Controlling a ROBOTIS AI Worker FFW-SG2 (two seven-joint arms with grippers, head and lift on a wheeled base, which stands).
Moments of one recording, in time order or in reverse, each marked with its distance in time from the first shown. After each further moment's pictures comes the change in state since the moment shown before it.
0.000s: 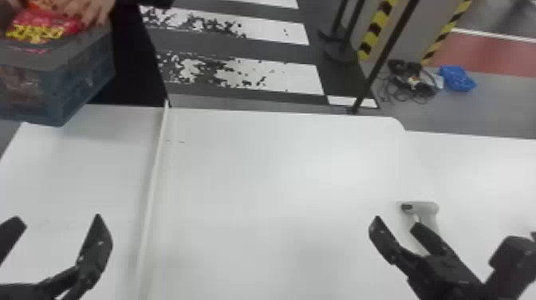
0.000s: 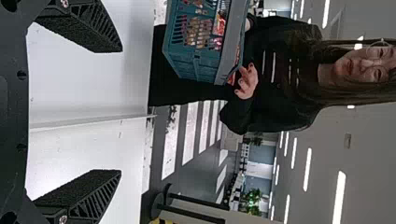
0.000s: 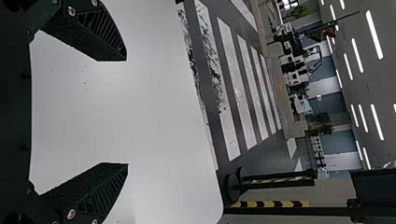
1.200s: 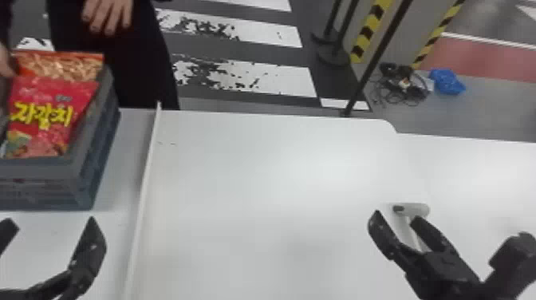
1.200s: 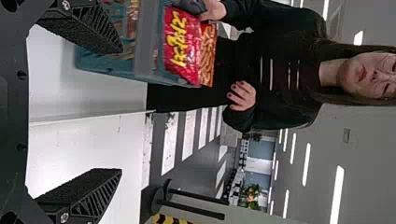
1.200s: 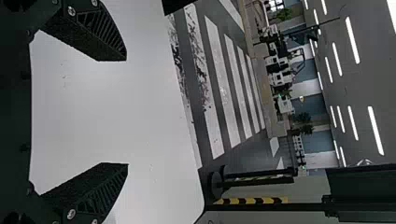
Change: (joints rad) left arm 0.003 -0.002 -0.007 -0.010 -0.011 0.002 -0.015; right arm 0.003 0.003 -0.005 0.004 0.011 -0.079 0.008
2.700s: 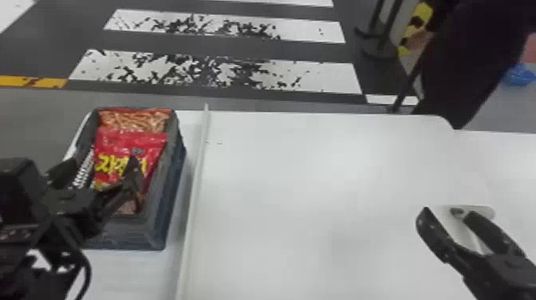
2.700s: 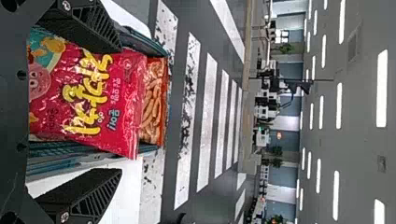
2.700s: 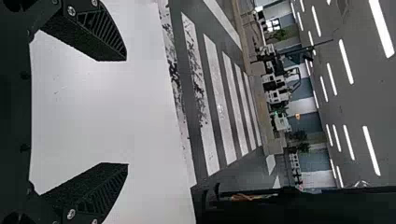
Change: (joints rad) left arm -0.450 -0.032 0.134 0.093 0.065 0.477 0.013; right arm -0.011 -0.032 0.008 -0.001 -0.005 -0.007 0.047
